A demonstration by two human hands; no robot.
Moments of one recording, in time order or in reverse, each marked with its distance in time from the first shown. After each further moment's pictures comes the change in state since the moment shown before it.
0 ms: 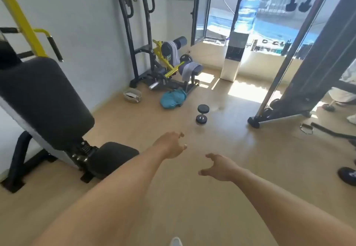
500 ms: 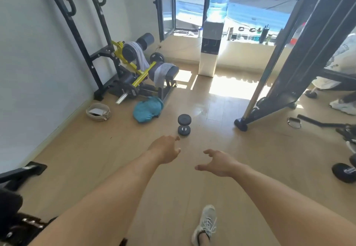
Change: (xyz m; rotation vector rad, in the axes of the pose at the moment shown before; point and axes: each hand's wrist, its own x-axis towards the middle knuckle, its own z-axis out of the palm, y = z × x) left_hand 0.380 0.064 -0.067 0.133 -0.117 0.115; right_hand 0.303 0.062 -0.198 0.182 -0.015 0.147
